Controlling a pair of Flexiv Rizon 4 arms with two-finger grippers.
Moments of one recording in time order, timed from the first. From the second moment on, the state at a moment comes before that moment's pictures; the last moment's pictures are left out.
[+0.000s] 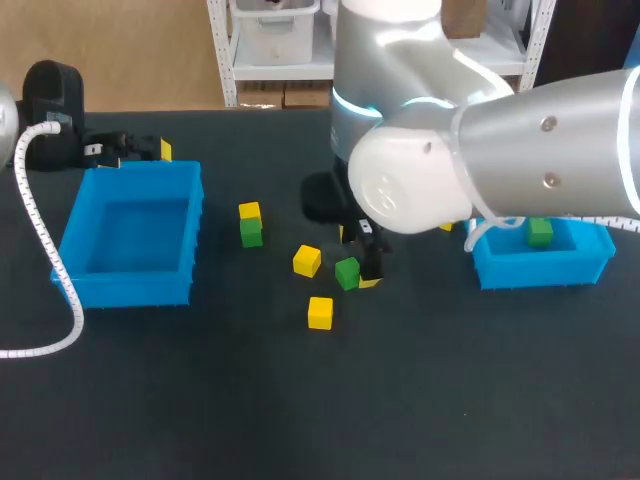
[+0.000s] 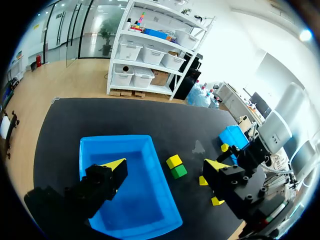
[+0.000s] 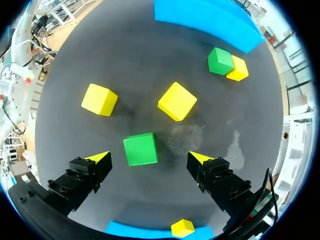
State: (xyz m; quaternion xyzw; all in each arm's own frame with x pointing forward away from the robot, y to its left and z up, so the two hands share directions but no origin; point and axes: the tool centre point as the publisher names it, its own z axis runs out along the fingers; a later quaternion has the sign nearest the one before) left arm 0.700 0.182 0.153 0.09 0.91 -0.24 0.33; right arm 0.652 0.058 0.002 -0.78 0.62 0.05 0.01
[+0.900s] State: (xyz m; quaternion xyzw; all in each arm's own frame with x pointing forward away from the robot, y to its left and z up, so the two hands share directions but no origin) left arm 0.700 0.182 0.153 0.09 0.91 -0.24 0.33; right arm 0.656 0.055 0.004 -0.74 0.67 -0.01 0.07
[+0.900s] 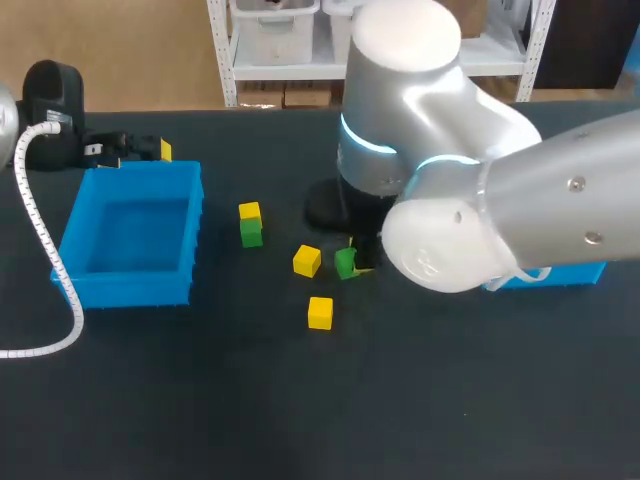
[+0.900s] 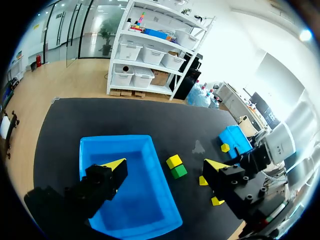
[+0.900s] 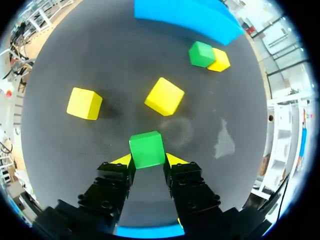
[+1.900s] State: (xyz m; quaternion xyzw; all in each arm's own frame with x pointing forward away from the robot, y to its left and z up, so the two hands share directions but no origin) left arm 0.700 0.182 0.153 0.09 0.91 -0.24 0.33; right arm 0.751 -0.086 0.105 -0.45 0.87 -0.01 0.20
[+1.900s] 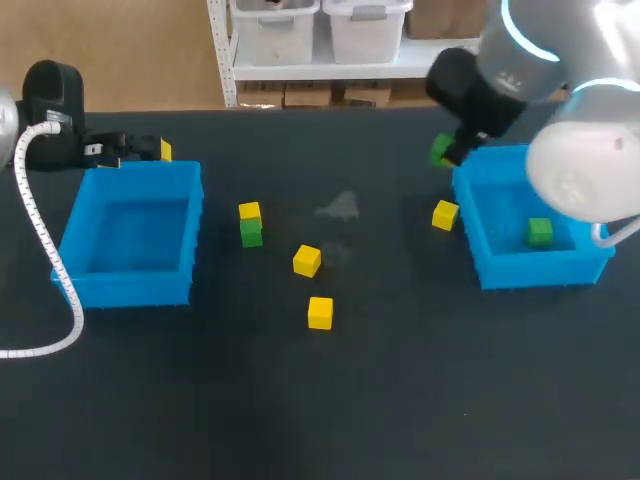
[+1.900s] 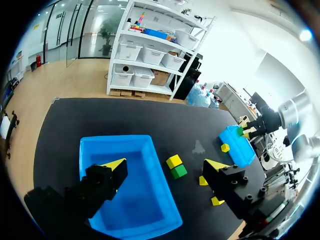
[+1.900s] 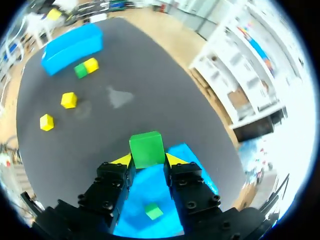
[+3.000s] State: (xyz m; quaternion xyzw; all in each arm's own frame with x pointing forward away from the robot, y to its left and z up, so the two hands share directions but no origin) left arm 0.700 0.182 0.153 0.09 0.91 -0.24 0.33; right arm 0.769 -0.132 0.102 -0.36 0.91 -0.06 0.20
